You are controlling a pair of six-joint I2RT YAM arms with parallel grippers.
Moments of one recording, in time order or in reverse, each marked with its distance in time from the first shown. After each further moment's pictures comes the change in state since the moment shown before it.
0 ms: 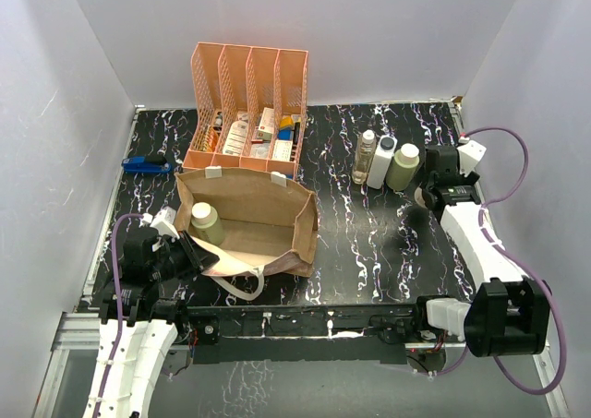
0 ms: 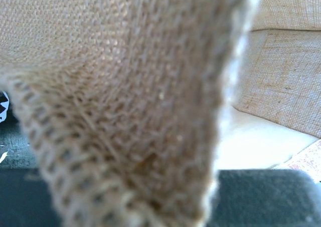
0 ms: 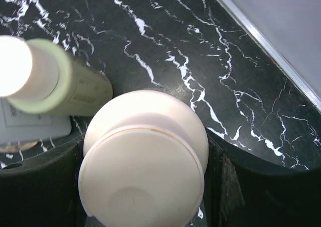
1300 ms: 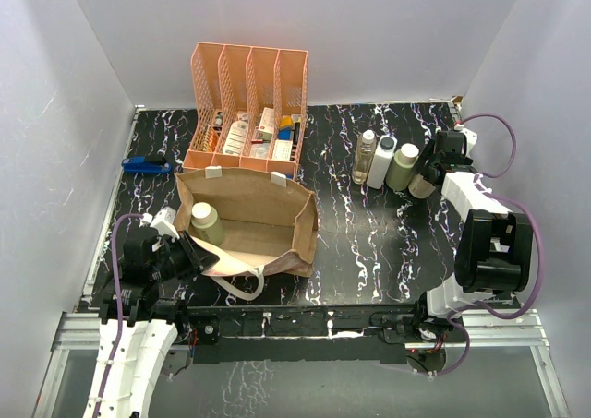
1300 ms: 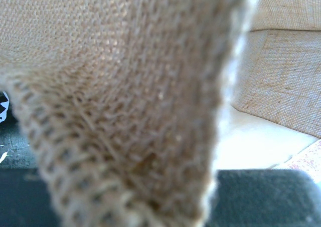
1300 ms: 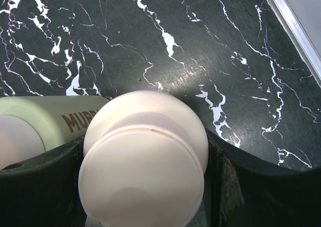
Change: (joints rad) left arm 0.001 0.000 0.000 0.000 0.000 0.000; right arm -0.176 0.381 0.130 0.213 -0.278 -0.139
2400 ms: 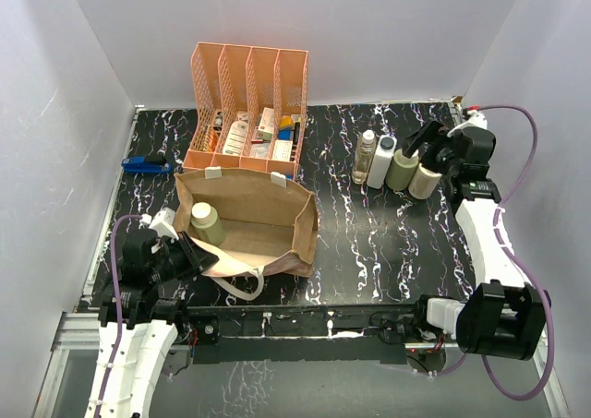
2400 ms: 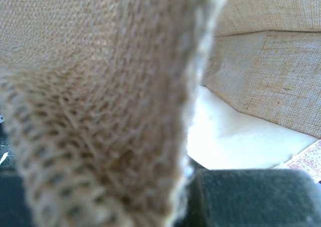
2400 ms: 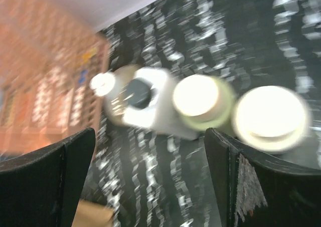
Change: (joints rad) left arm 0.000 -0.019 0.000 -0.005 -0.003 0.000; right arm -0.008 -0.388 -0.043 0.050 -0.400 0.056
